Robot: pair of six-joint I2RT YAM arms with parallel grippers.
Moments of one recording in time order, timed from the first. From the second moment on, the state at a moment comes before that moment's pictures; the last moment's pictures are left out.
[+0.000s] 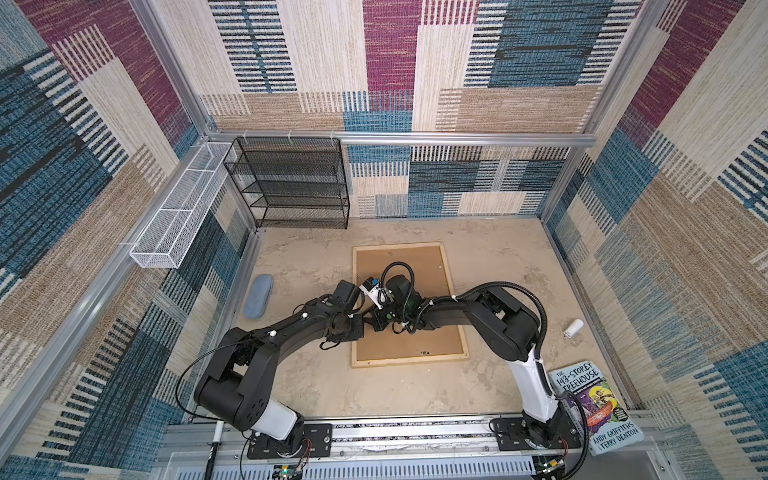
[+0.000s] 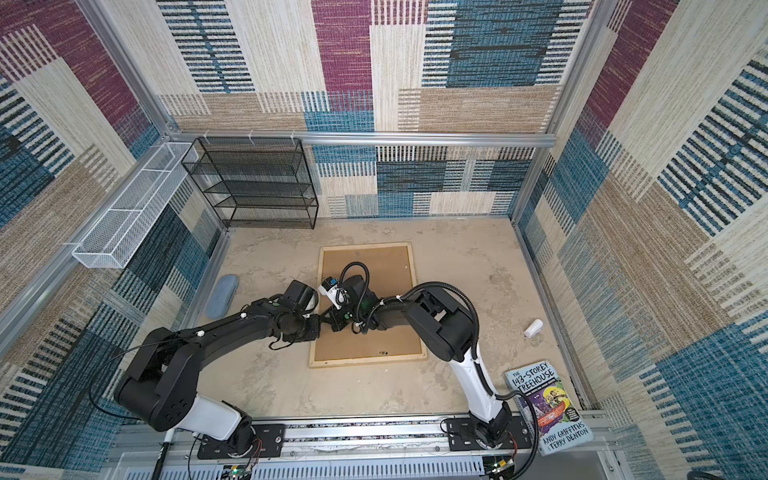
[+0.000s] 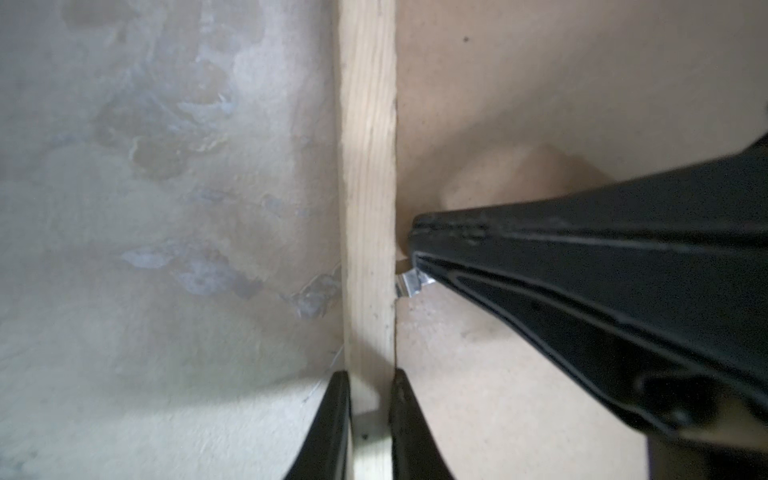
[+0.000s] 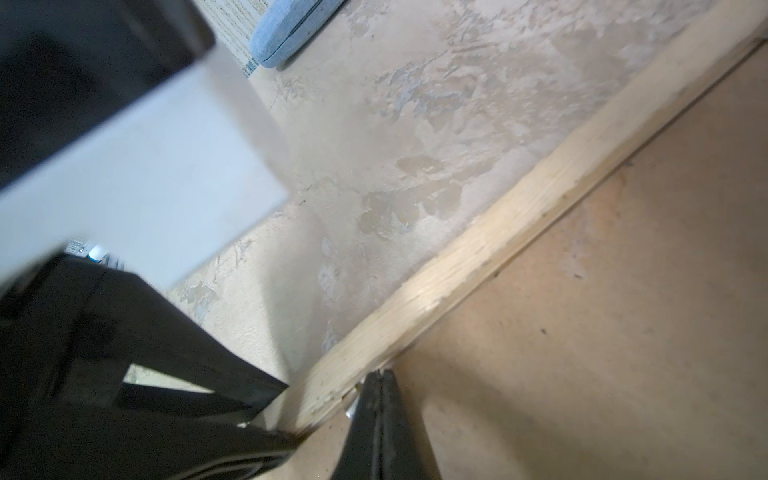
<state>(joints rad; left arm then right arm) -0.47 1.52 0.81 -0.53 0.05 -0.51 0.80 2.19 1.21 0.29 -0.51 0.24</state>
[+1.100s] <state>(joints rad) -0.47 1.52 0.81 -0.52 0.04 -0.51 0.72 2.17 1.21 0.25 -0.83 0.43</state>
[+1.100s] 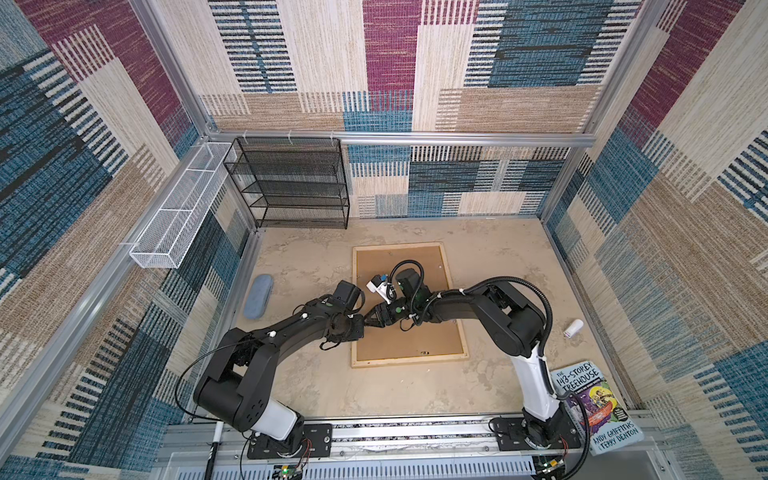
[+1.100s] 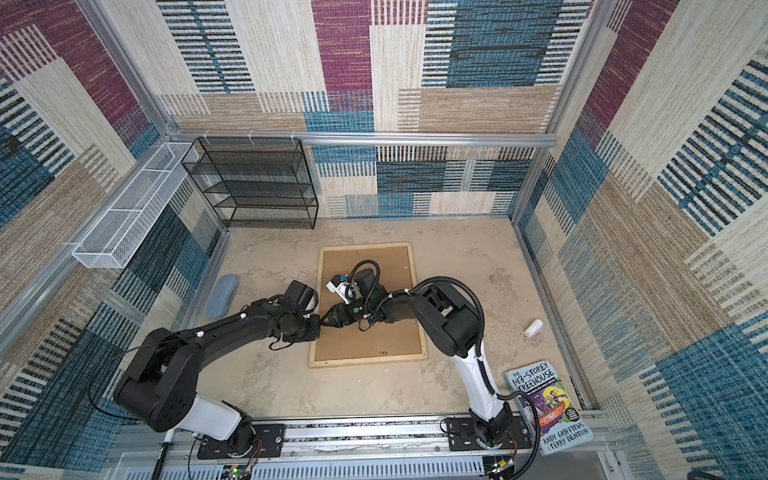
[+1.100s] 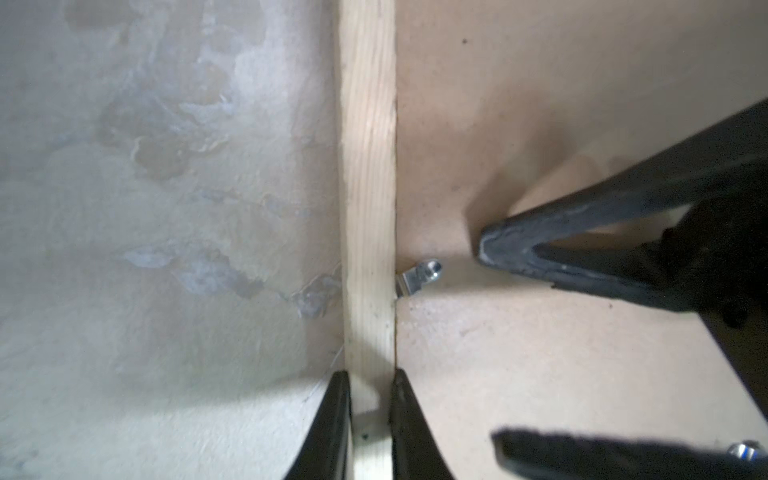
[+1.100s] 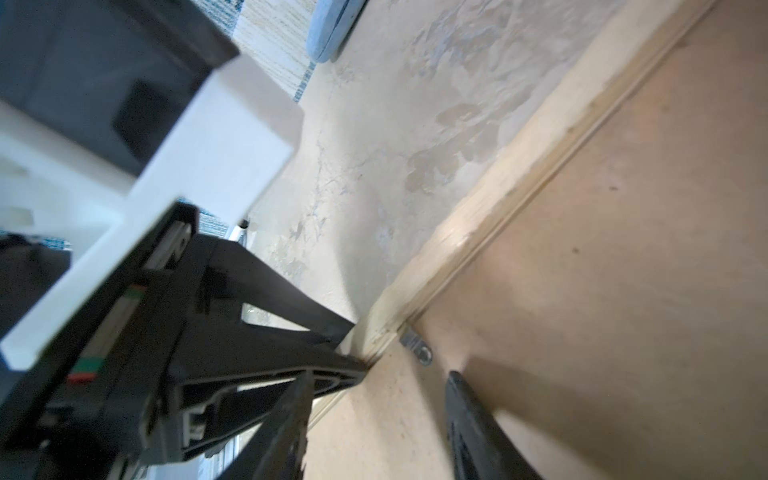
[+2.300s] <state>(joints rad) -0.47 1.49 0.78 -0.50 0.02 -0.51 0.75 2.19 1.10 0.56 -0.80 0.97</state>
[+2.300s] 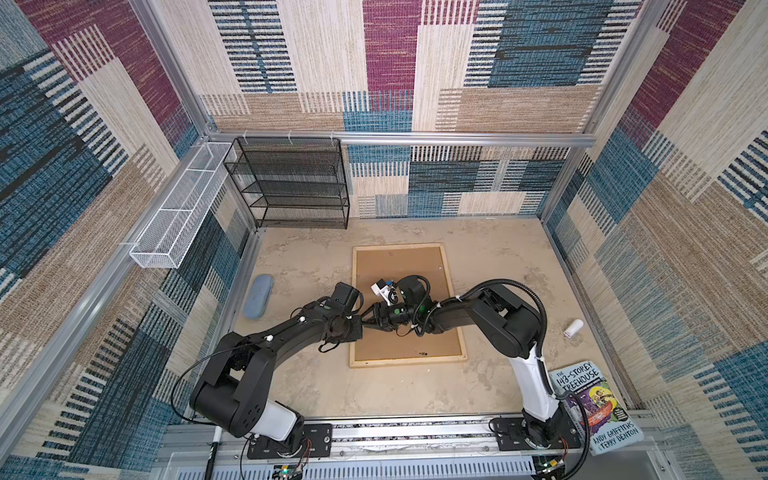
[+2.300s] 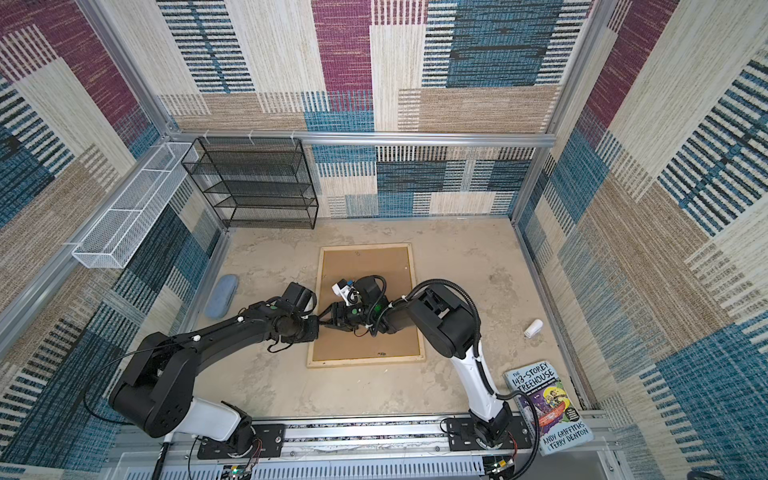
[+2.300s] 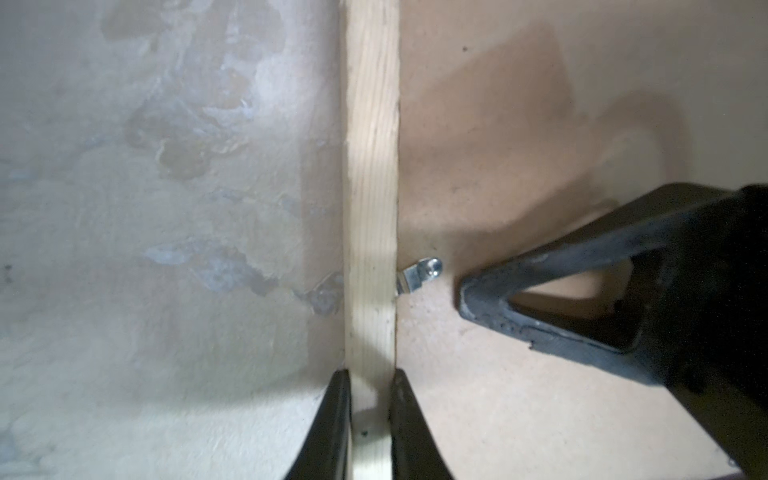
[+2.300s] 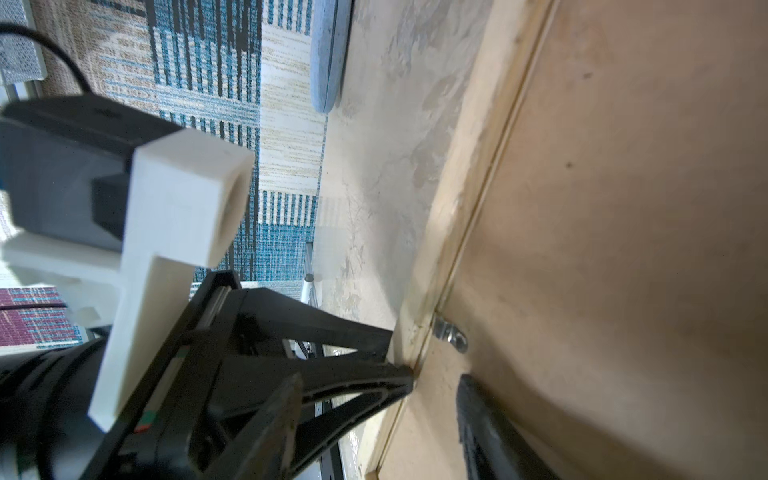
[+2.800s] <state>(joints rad) -0.47 1.47 0.76 -0.49 0.02 -0.50 0.76 2.19 1.06 0.67 -0.73 1.11</state>
